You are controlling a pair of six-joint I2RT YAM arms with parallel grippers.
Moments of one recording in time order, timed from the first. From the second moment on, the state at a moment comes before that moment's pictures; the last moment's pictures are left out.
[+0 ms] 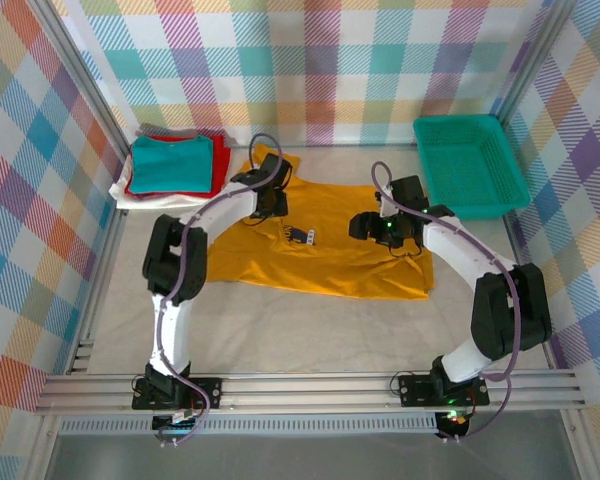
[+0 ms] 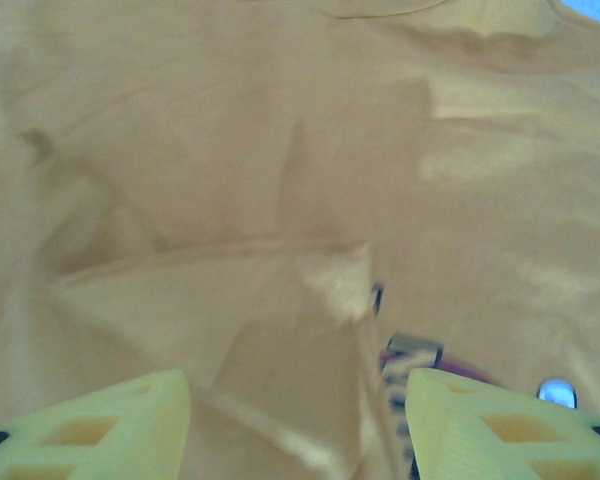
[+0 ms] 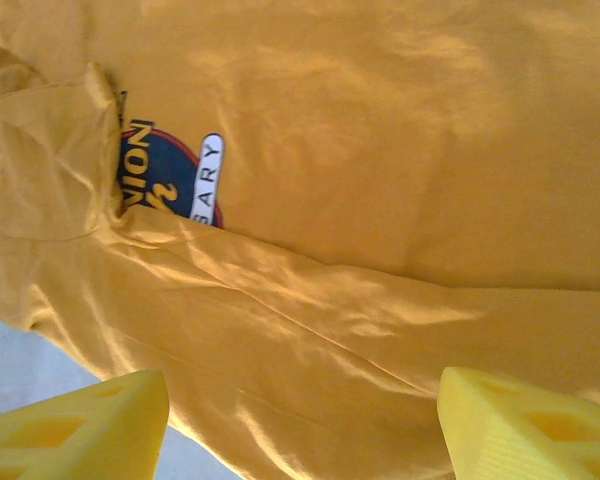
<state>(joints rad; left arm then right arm) -0.45 1.94 1.56 -0.66 -0.23 -0.53 0.29 1.53 1.09 -0.55 -0.33 0.41</state>
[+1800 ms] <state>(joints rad) 0.00 1.45 0.65 -0.31 0.10 -0.71 -0.19 1.38 0.74 -0.67 -0.35 0.50</state>
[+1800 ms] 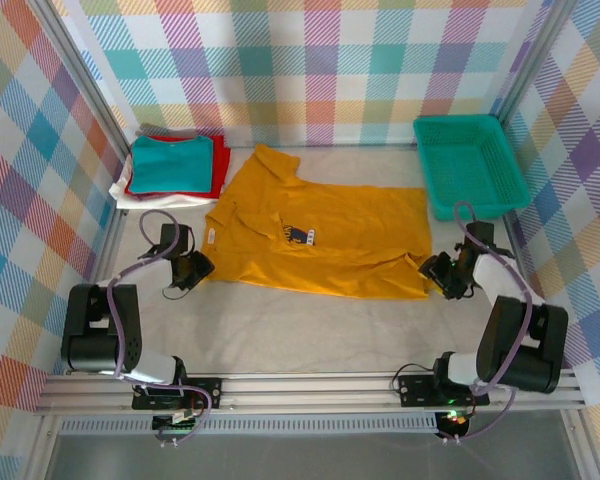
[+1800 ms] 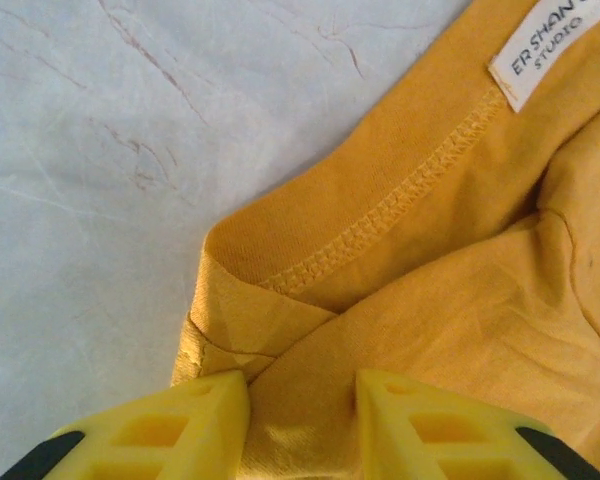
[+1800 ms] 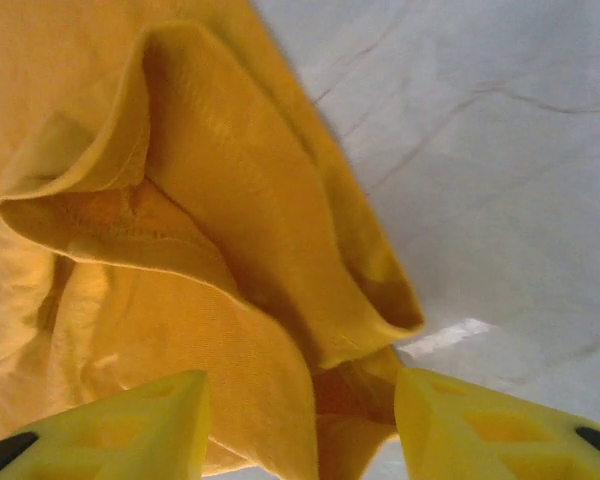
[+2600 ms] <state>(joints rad) 0.00 1.35 0.58 -0.39 0.11 -0.76 -0.19 1.18 0.65 -0.65 -0.30 0.60</state>
